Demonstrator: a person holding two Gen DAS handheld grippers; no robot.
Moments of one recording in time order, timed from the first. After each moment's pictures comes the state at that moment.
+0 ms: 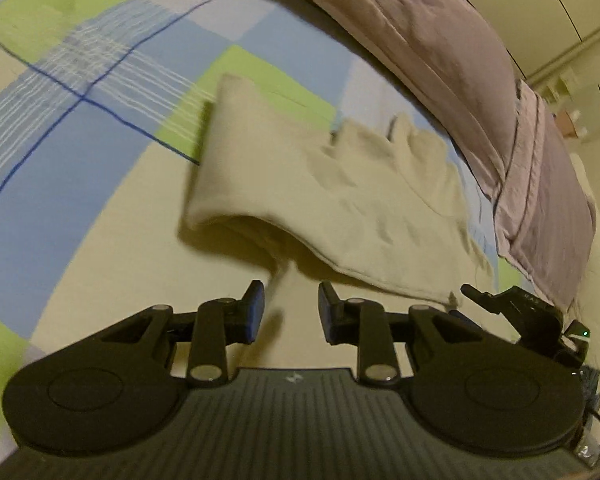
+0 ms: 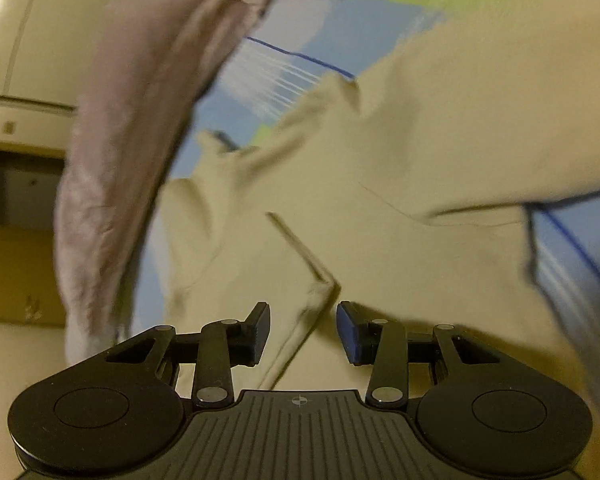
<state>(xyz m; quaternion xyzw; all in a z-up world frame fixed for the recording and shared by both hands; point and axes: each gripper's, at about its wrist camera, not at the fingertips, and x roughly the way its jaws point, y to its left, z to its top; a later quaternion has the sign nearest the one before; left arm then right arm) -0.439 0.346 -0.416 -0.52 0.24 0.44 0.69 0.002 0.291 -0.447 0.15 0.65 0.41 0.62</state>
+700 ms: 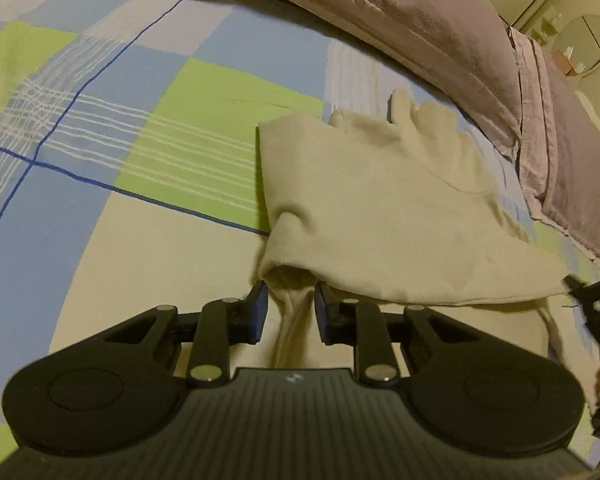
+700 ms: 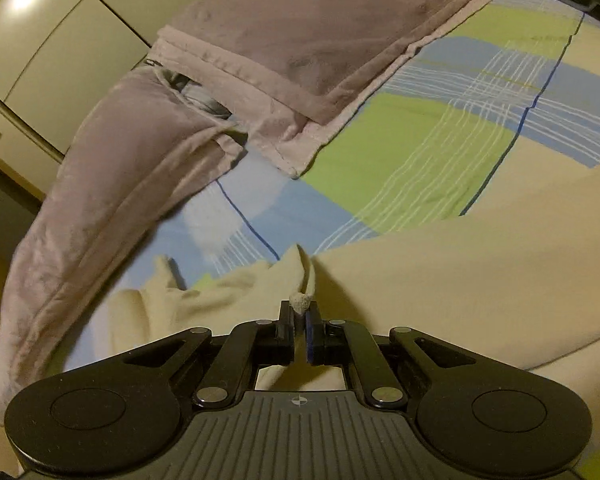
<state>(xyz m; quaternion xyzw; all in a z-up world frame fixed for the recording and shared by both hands) -0.401 0.370 -0.431 -0.43 0.31 0.44 0.73 0.044 0.234 -0.400 0.11 0.49 0.40 0.77</state>
